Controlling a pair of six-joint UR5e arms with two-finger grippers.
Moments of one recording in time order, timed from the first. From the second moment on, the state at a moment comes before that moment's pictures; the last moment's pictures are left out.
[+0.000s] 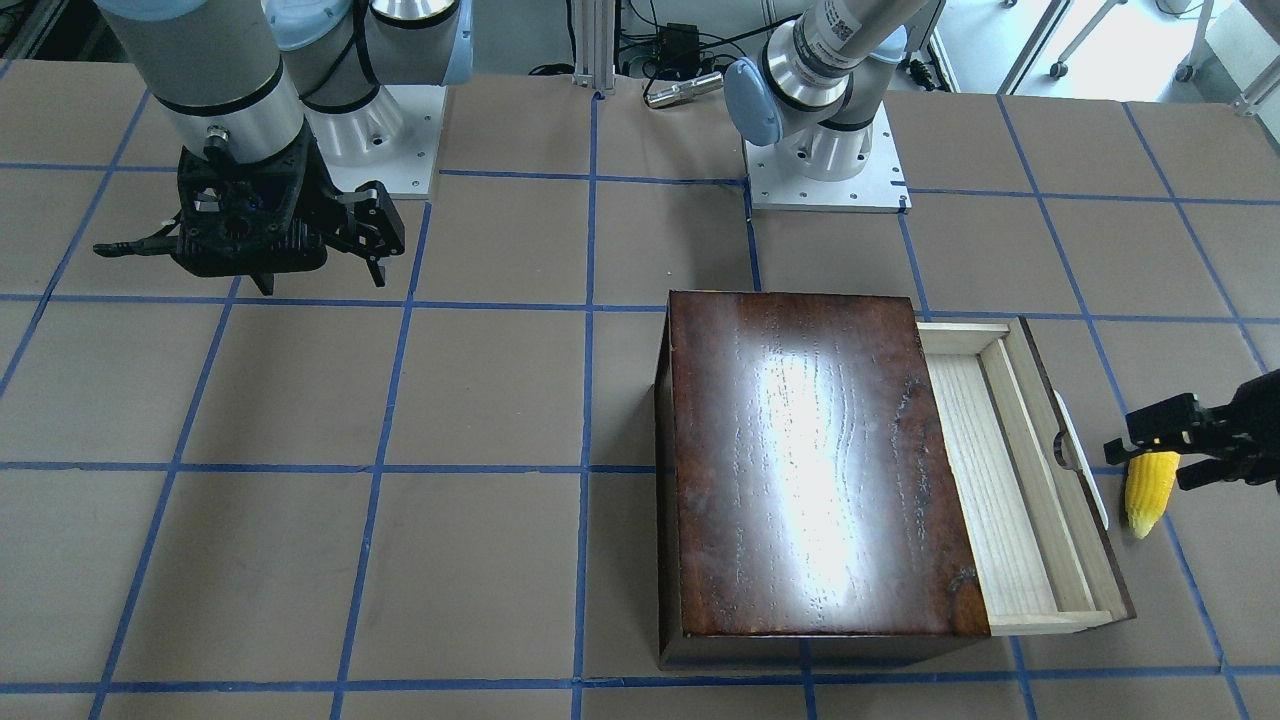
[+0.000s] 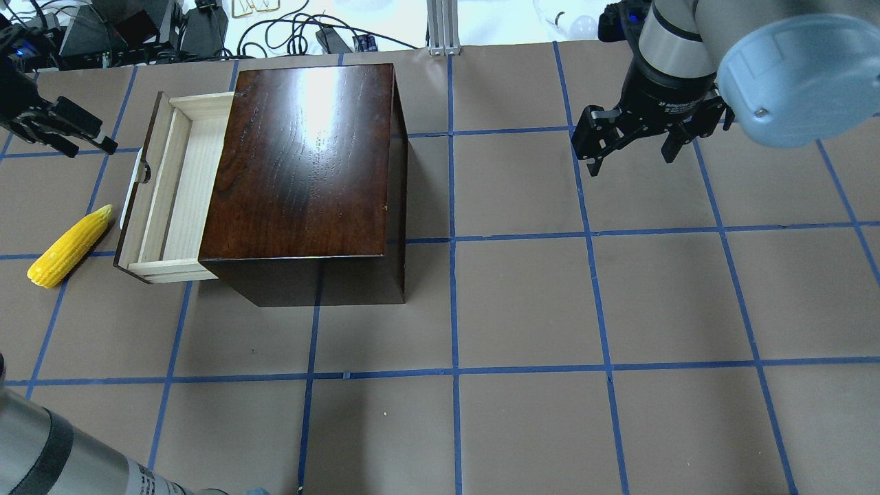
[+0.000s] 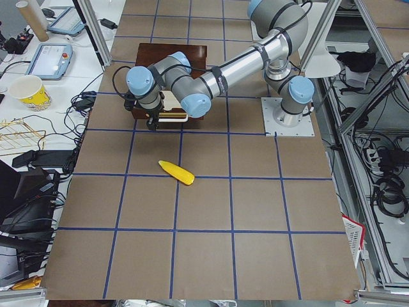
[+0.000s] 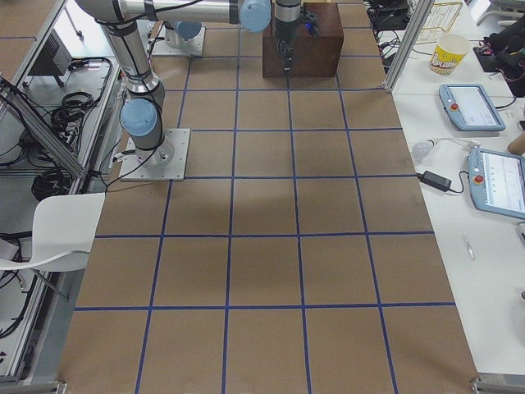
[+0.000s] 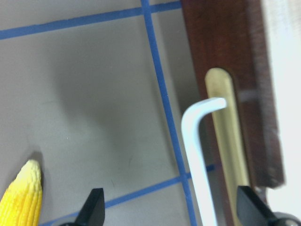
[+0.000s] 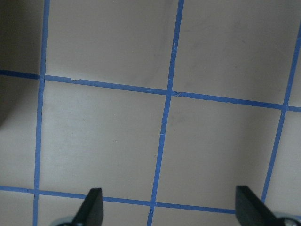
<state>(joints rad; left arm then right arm) -1.01 -2.01 -1.26 -1.60 1.39 0.76 1.62 -1.53 1.60 -1.63 -1.60 -0.09</state>
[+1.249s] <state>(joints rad) -0.86 -2.10 -1.41 -1.38 1.52 1.26 1.62 -1.53 1.60 -1.63 -1.60 -0.09</state>
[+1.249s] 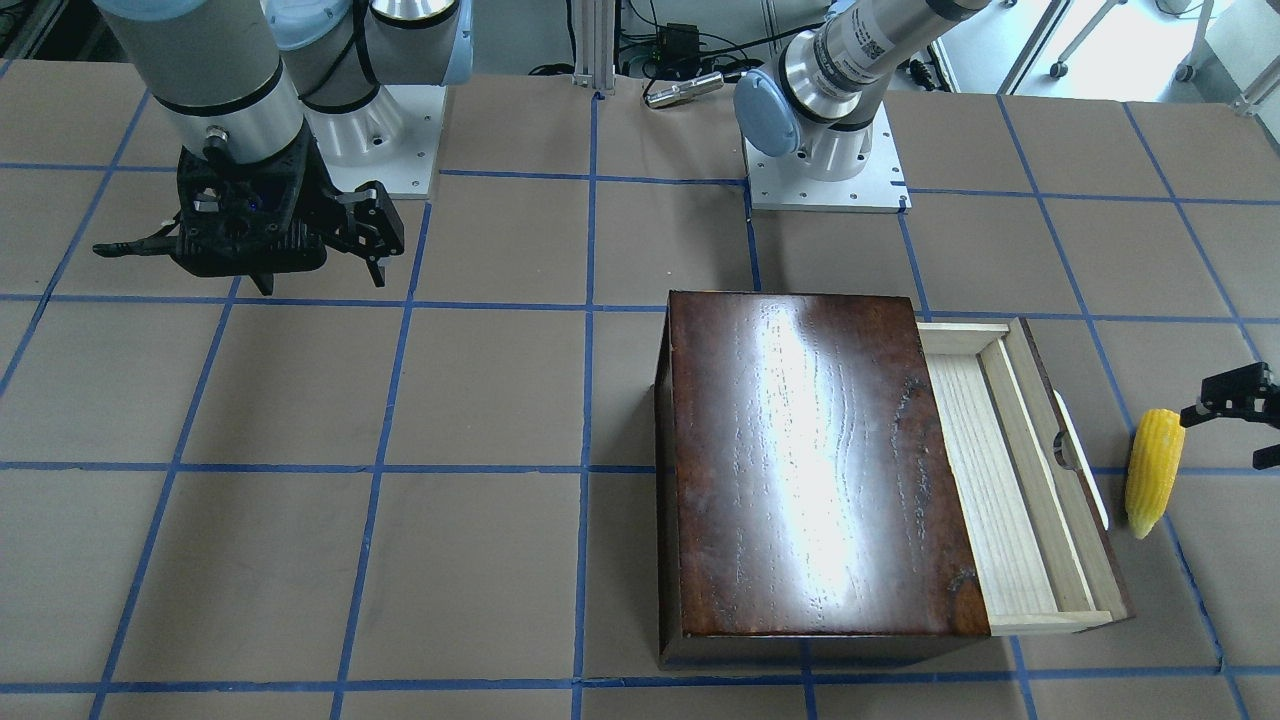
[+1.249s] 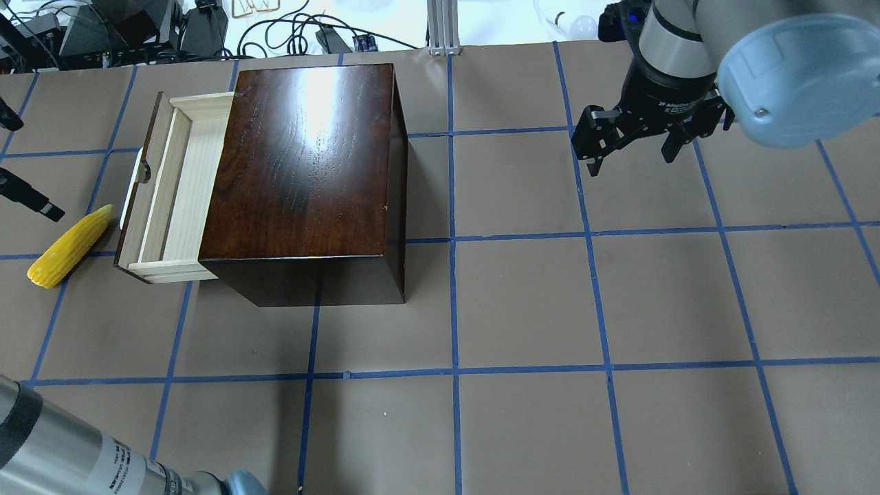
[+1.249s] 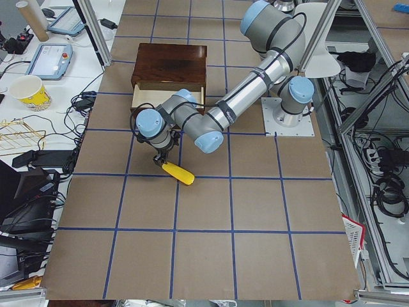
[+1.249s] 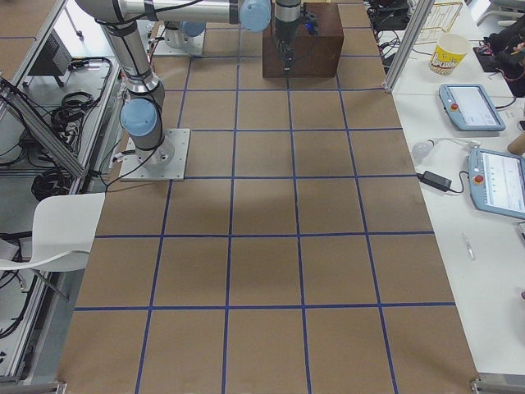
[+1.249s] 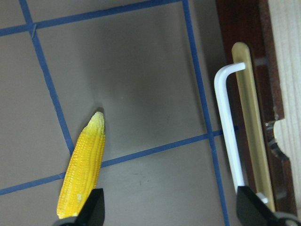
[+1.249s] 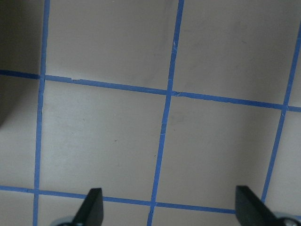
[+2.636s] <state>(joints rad) -0.82 -2.19 -1.49 -1.20 1.64 1.48 1.62 -1.53 1.60 -1.63 -1.60 -0.09</state>
